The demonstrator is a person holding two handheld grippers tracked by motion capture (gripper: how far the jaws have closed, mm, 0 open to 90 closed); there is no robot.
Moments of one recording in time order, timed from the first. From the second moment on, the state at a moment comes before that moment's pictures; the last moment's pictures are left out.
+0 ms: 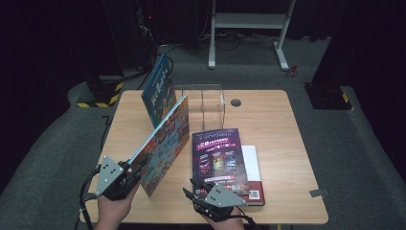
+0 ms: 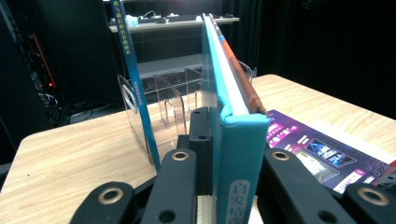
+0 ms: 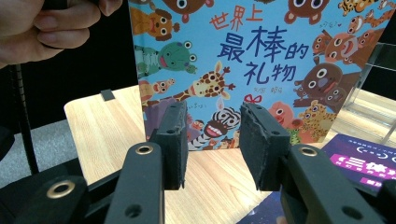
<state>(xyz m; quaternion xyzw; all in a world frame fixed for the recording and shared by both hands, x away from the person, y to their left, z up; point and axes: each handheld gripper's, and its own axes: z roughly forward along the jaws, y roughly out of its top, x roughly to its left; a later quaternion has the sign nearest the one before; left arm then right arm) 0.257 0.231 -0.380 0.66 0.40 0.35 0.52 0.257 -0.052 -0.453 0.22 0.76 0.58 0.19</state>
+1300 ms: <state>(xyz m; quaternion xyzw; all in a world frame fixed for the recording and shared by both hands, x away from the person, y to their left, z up) 0.285 0.245 -0.336 0.62 0.41 0.38 0.55 0.258 -0.059 -0.448 0.22 0.75 0.59 0.19</state>
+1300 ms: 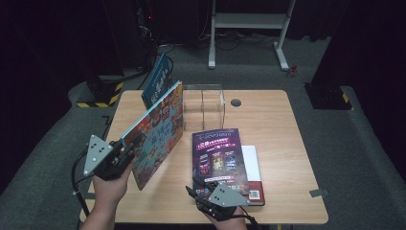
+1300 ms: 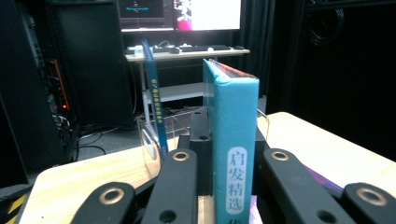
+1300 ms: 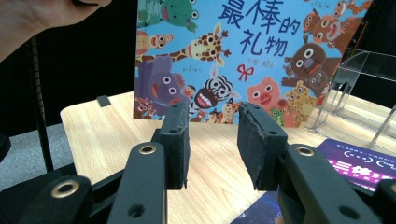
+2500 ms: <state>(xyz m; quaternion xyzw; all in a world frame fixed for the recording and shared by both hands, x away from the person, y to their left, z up) 0.342 0.214 -0.345 0.59 0.43 0.42 0.53 0.261 -0.068 -0.447 0.22 0.75 0.59 0.20</state>
